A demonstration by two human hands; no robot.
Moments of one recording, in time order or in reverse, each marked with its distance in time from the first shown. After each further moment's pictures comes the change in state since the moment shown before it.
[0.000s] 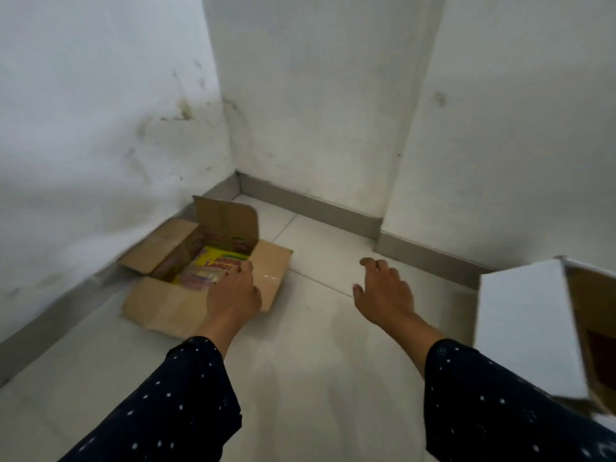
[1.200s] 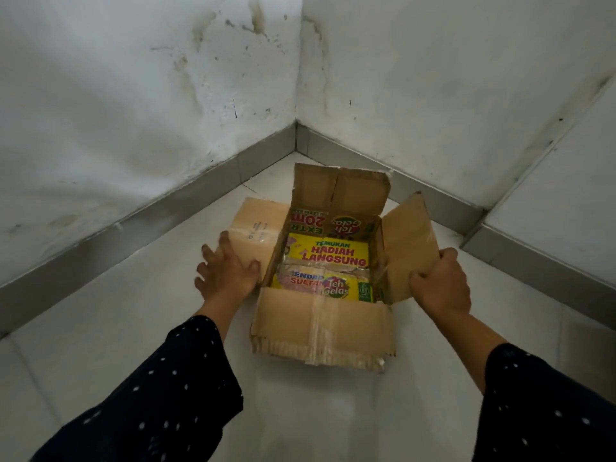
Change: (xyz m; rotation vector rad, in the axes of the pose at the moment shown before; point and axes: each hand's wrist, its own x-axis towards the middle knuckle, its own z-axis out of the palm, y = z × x) left_hand 0.094 -0.167 0.124 -0.370 -0.008 -0.554; right_hand 0.103 -0.056 0.136 0.258 0.146 0.300
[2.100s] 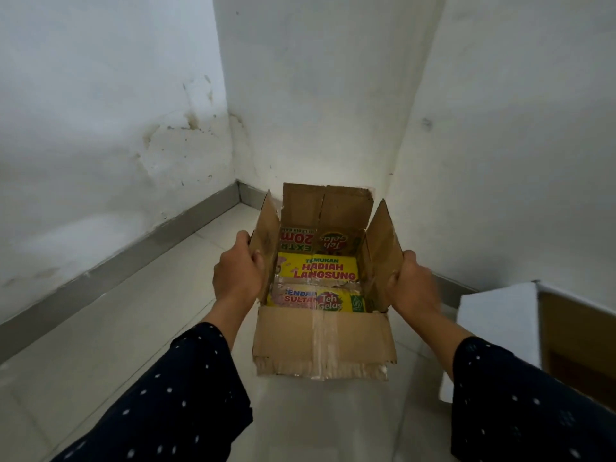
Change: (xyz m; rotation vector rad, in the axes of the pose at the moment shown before) left_hand -0.246 0.199 -0.093 -0.224 0.285 0.435; right_hand -0.041 0.081 -0.246 -0.029 0.104 -0.245
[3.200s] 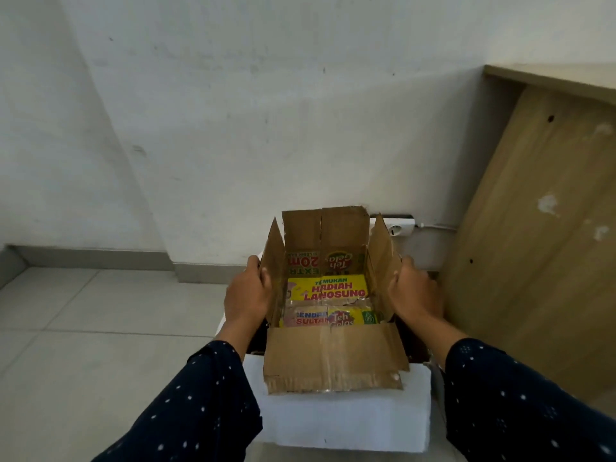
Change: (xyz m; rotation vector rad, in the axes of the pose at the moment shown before) left_hand -0.280 0.359 0.167 -0.154 -0.375 0.433; right_hand -0.129 0.389 -0.301 -0.219 0.270 0.443
